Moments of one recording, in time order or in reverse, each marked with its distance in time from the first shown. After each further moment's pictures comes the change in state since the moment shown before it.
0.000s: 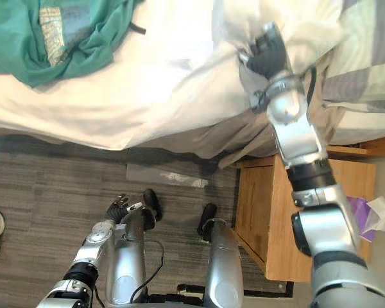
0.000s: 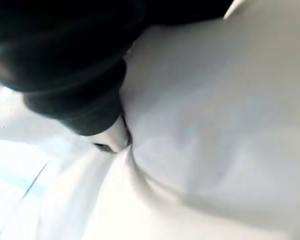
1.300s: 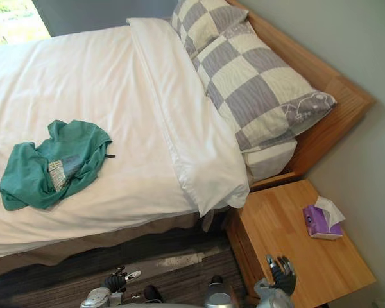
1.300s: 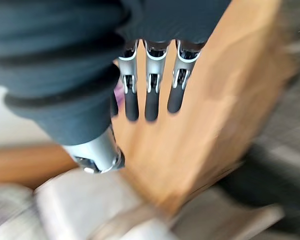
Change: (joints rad) left arm 0.310 -0.024 -0.061 0.195 0.029 0.014 -0.114; right arm 0.954 0.508 -0.348 0.236 0.464 -0.387 -0.050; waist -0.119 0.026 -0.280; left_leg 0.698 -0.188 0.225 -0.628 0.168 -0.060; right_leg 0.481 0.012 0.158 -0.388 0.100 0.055
